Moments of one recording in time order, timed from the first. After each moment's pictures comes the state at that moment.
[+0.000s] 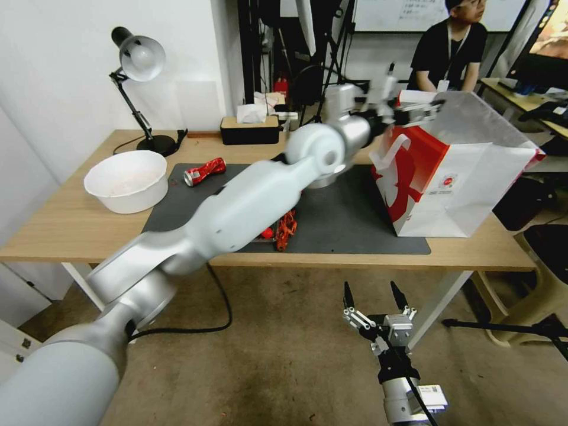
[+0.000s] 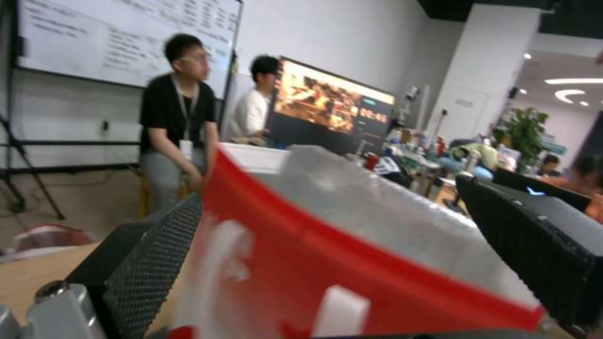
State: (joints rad) left arm 0.10 -1.35 0.37 -1.47 -1.22 0.24 -0.07; right arm -1.73 1.25 0.27 2.07 0.11 0.30 0.30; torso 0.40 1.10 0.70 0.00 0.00
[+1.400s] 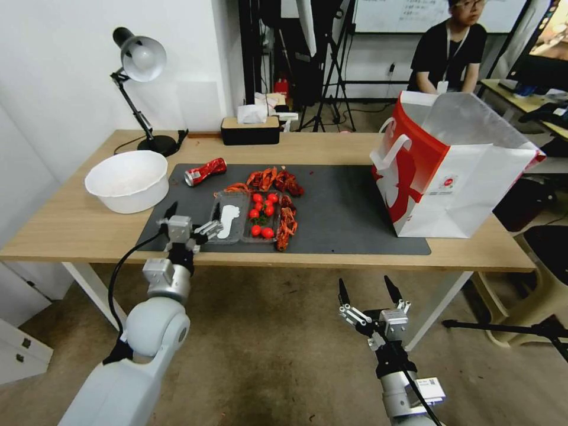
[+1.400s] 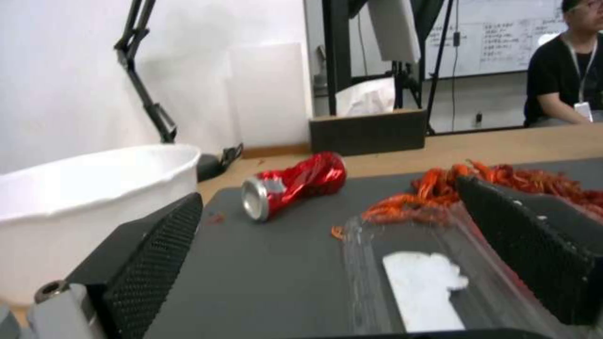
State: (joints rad) left arm 1.30 -1.19 -0.39 -2.00 -0.29 0.04 -0.27; right arm -1.71 1.20 0.24 2.08 0.14 0.30 0.29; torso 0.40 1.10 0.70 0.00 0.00
